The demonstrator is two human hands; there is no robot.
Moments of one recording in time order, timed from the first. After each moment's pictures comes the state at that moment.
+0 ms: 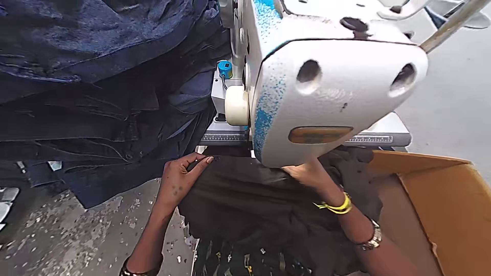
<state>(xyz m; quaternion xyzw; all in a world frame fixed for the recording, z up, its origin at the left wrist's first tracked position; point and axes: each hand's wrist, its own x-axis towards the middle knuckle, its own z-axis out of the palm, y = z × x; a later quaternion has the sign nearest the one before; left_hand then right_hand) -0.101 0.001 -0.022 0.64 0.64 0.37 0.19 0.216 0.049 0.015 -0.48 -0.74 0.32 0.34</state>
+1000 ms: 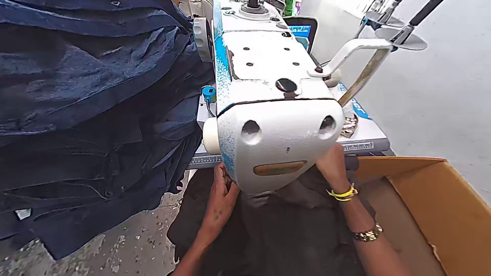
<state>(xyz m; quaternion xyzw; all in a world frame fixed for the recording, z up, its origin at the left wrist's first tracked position) 0.014 0.018 -0.019 0.55 0.56 0.49 0.39 0.295 0.097 0.000 -0.60 -0.68 0.03 0.41</state>
